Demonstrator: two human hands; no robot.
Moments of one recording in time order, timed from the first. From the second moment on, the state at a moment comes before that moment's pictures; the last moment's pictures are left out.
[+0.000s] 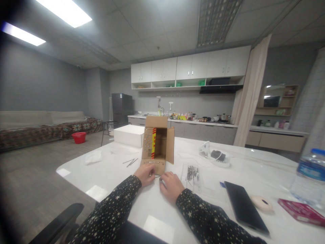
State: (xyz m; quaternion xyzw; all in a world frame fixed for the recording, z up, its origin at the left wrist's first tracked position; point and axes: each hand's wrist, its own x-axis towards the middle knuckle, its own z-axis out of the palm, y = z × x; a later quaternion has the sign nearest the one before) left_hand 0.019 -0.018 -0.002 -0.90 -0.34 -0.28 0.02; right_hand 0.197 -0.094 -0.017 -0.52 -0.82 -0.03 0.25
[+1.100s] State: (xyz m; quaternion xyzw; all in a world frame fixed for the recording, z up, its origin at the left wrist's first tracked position) left_hand 0.016 -0.017 0.003 -0.80 -0.52 -0.29 0.09; right_hand 0.197 -0.095 -0.016 -0.52 -0.82 -0.02 0.25
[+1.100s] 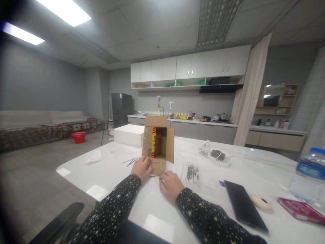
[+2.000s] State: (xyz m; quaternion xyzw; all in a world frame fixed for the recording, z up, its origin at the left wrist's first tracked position) left_hand 0.016 -0.010 0.001 -0.79 -0.53 -0.29 0.10; right_hand 0.197 -0.095 -0.016 -0.52 -0.81 -0.03 0.25
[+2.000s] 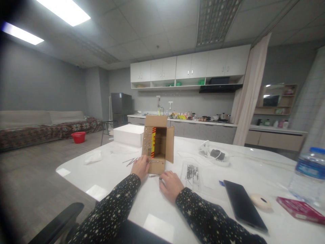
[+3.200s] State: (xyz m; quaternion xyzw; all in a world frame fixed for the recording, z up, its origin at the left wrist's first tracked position) left_hand 0.019 -0.018 -0.001 -0.90 -0.33 -0.29 0.01; right_hand 0.197 -0.095 -0.015 -0.52 -0.82 -0.03 0.25
